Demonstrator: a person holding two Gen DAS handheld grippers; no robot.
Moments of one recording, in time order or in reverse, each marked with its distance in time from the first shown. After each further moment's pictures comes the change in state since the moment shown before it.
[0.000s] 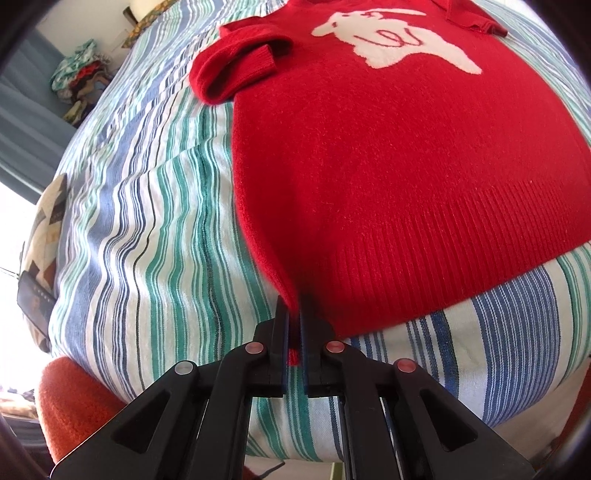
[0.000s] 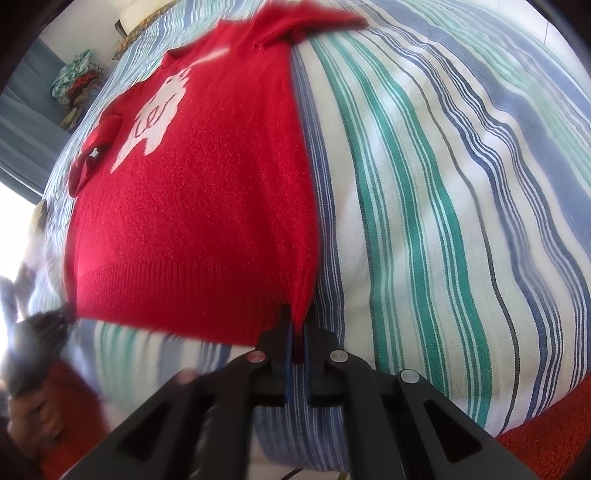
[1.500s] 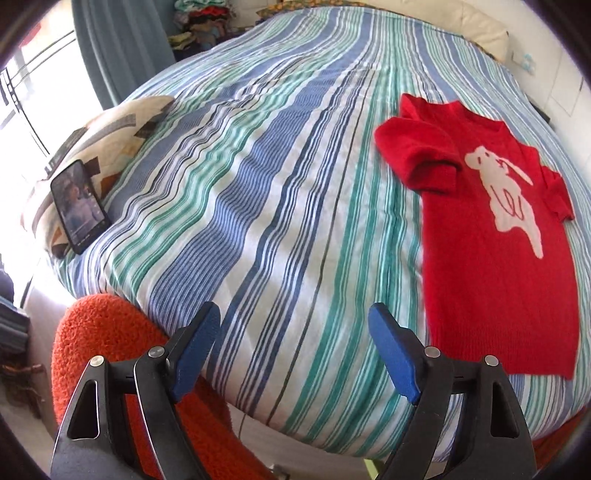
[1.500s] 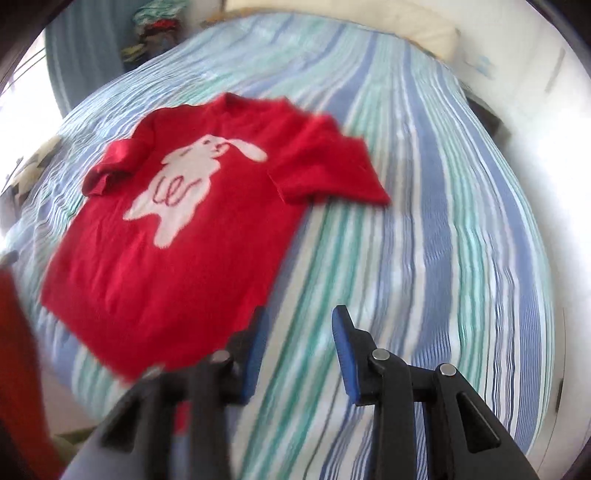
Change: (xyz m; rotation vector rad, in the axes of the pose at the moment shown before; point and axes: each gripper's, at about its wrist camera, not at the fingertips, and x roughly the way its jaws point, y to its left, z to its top) left arm -0.019 0.172 -0.013 -0.525 -0.116 -0.025; right arm -0.078 0.038 0.133 -0.531 -0.176 -0.171
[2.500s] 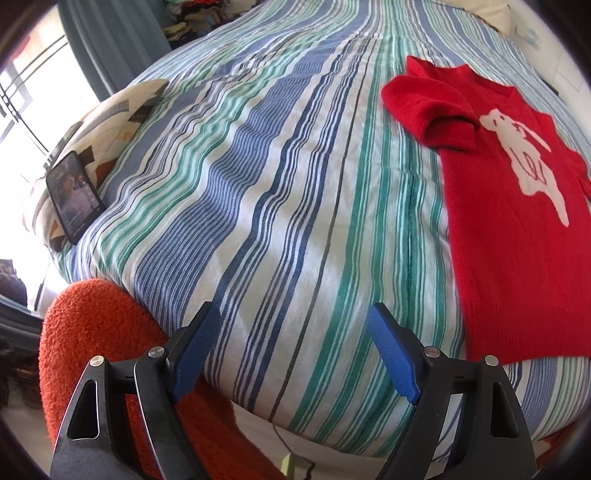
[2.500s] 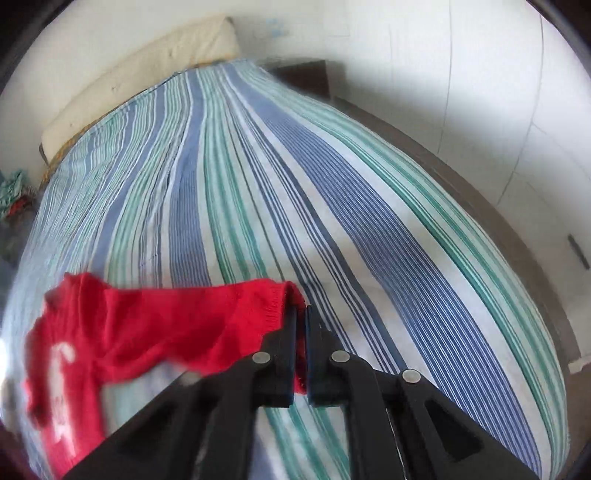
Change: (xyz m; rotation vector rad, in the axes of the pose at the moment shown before) left arm 0.019 -0.009 -0.018 0.059 0.079 0.070; right arm 0.053 -0.299 -0.021 0.791 -0.109 -0.173
